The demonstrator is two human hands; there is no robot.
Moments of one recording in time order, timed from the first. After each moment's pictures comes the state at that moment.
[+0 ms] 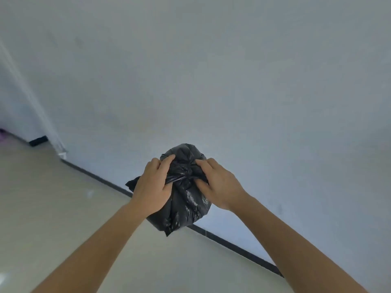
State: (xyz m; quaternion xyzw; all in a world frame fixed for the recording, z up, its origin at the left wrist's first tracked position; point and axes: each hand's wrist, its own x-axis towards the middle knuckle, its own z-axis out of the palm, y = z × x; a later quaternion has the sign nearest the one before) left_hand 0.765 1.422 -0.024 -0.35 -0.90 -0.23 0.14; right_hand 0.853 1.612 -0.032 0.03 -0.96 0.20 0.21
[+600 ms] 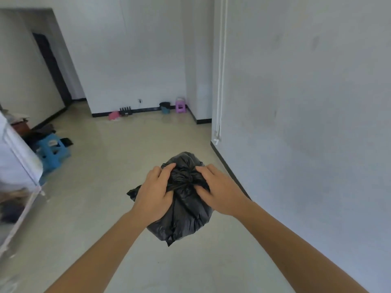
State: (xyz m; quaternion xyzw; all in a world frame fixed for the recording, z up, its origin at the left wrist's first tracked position) left_hand 0.635 0.928 -0.038 0.04 -0.96 -0.18 0.23; right_hand 0.542 1.121 -0.037 0.44 -0.86 0.25 0.11
